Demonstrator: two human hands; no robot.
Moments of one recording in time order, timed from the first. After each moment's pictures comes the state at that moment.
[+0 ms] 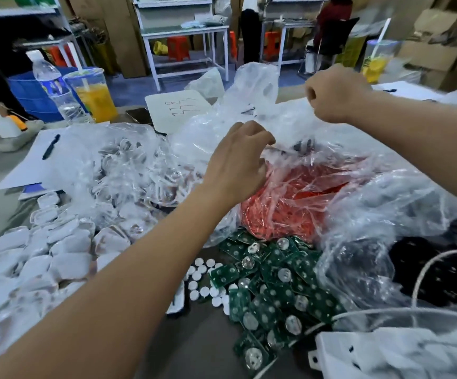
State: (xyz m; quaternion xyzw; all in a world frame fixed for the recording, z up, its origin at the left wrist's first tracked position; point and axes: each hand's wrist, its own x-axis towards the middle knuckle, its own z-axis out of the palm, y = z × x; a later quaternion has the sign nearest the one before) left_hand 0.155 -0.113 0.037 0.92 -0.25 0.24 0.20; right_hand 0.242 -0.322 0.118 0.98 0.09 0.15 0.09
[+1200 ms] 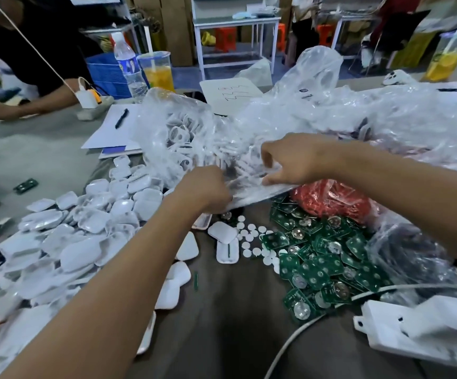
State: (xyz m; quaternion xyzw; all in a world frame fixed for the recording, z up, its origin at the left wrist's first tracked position) left_hand 0.079 0.013 0.005 0.99 0.05 -0.04 0.14; right_hand 0.140 -0.177 0.055 0.94 0.33 -0.07 0.07
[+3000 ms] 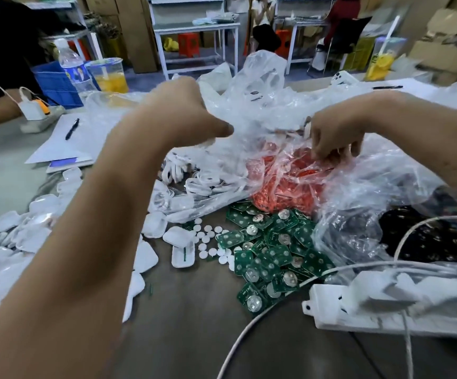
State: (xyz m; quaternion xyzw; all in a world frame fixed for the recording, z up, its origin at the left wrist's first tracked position) left_hand 0.073 -0.041 0.128 0.98 -0.01 0.08 0.21; right_hand 0.166 -0.308 0.105 0.97 0.07 -0.22 -0.01
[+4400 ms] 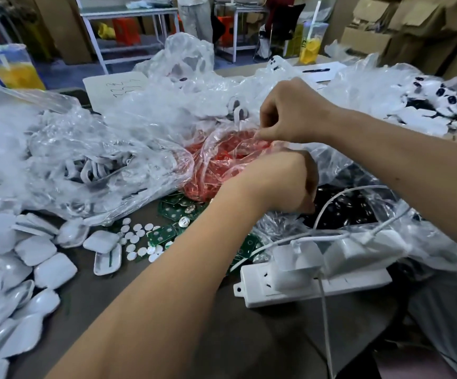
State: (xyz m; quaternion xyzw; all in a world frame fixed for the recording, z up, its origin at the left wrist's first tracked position) left_hand 0.045 -0.251 0.051 0.90 -0.39 -0.06 0.18; right_hand 0.110 -0.367 0.084 0.97 0.19 0.11 -0.12
